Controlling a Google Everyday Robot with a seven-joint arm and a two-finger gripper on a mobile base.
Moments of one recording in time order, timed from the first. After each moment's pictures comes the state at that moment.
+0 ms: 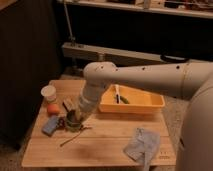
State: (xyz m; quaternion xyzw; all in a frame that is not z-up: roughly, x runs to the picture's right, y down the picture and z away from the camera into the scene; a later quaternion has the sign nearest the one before) arm -0.118 0.109 0.654 -0.46 0.03 0.51 0.73
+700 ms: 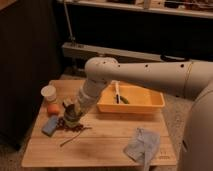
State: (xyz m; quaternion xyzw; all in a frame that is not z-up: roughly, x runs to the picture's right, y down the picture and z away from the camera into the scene) arm -0.120 0.104 0.654 -0.46 0.02 0.51 0.73
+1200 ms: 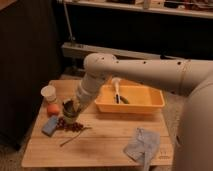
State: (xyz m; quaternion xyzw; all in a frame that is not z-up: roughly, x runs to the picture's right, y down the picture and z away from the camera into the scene) arm -0.136 0.079 0.659 -0.46 0.01 0.50 0.73
